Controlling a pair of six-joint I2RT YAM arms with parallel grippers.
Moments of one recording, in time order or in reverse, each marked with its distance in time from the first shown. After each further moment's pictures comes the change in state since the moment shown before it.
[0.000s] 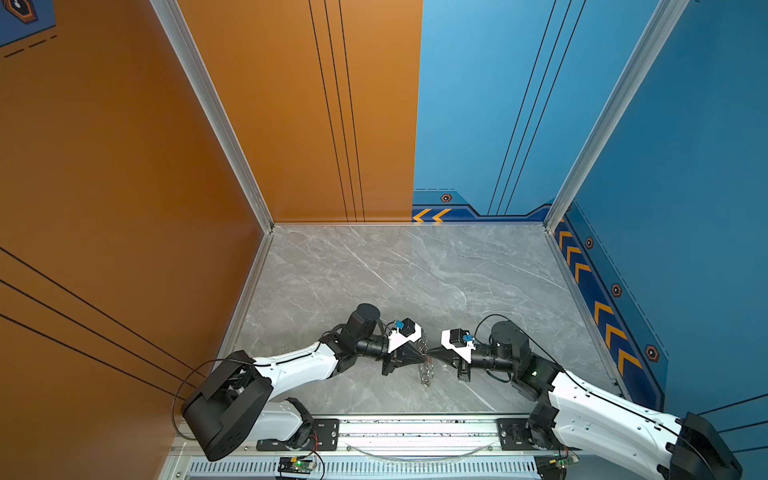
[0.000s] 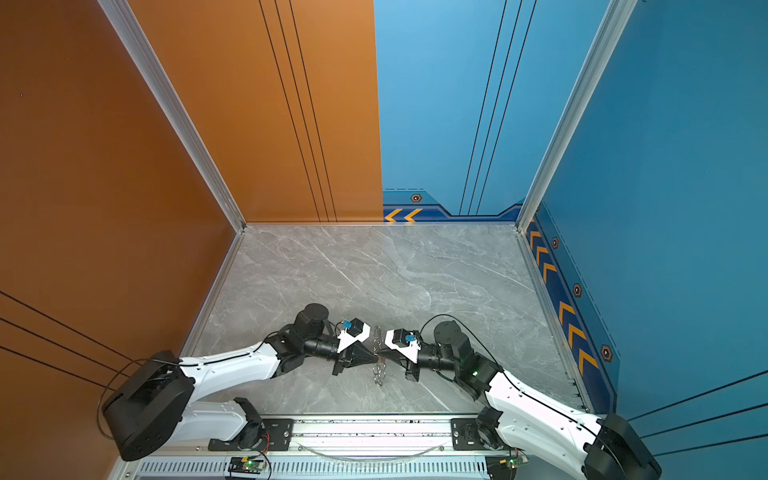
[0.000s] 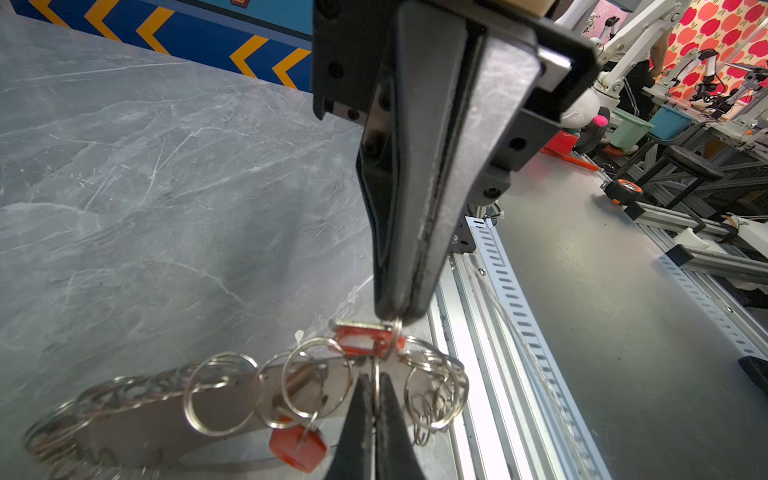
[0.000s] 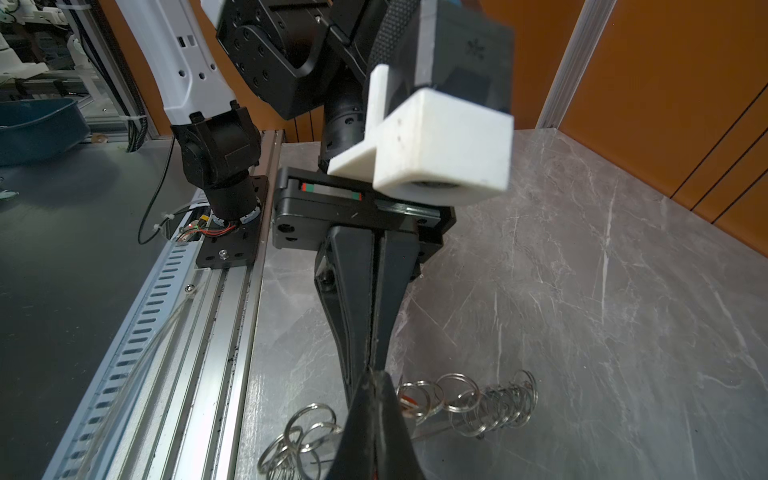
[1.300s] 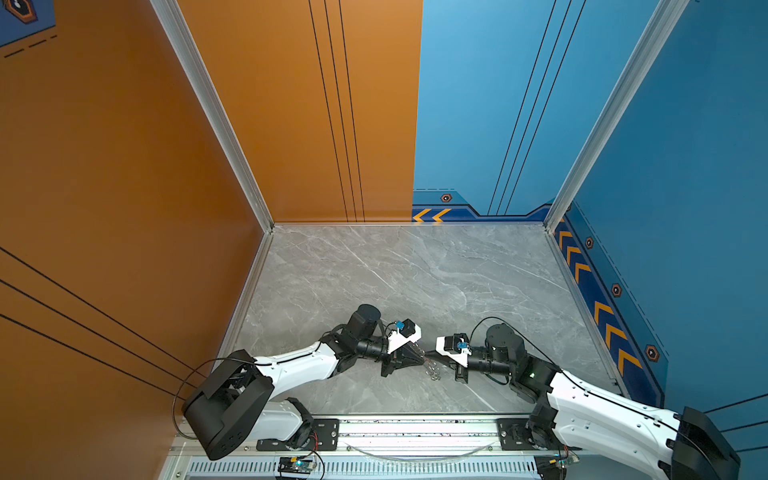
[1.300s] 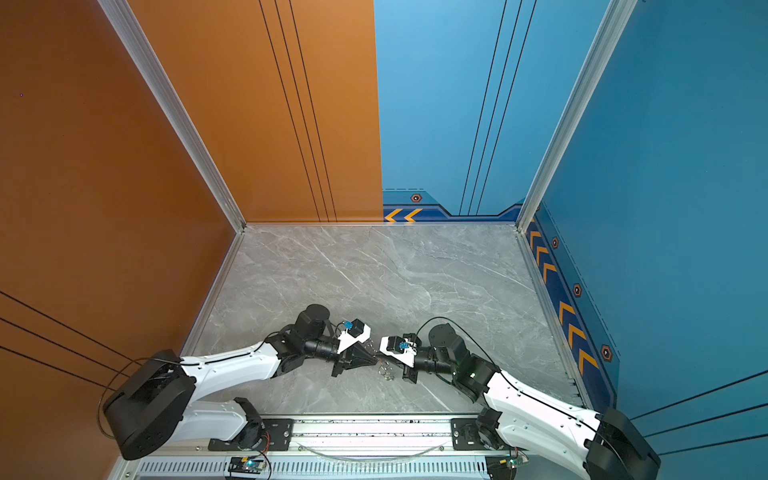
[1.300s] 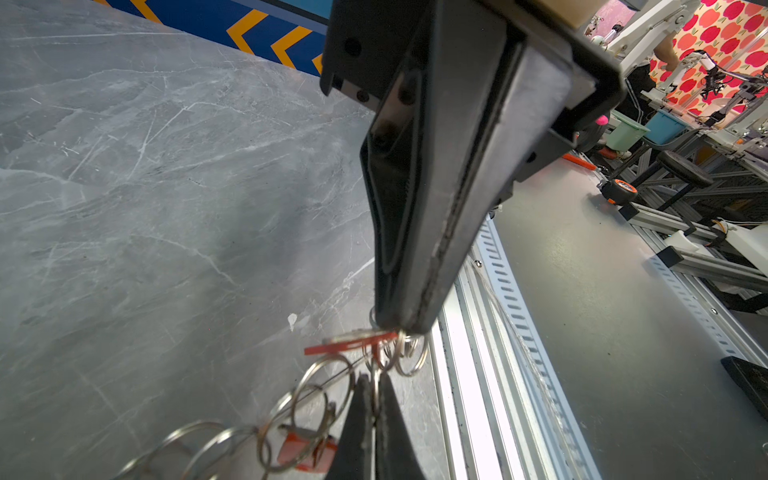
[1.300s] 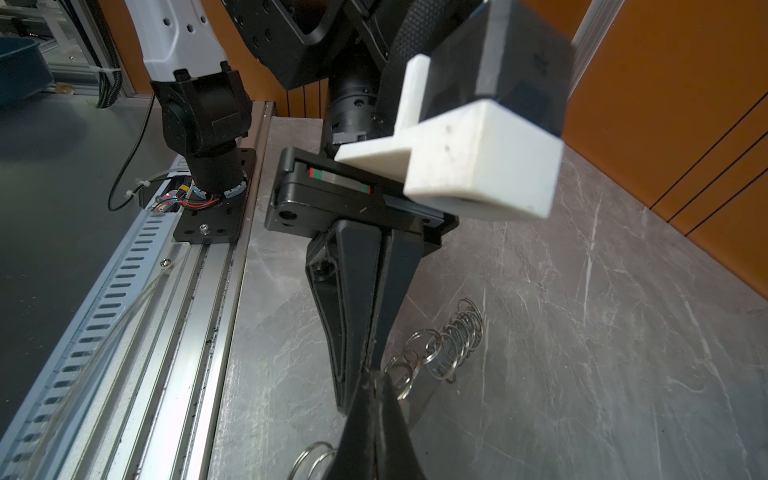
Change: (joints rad) left arm 0.000 0.005 0.000 -0.042 -0.001 -0.019; right arm 0.063 0.013 0.008 -0.033 0.100 -0.097
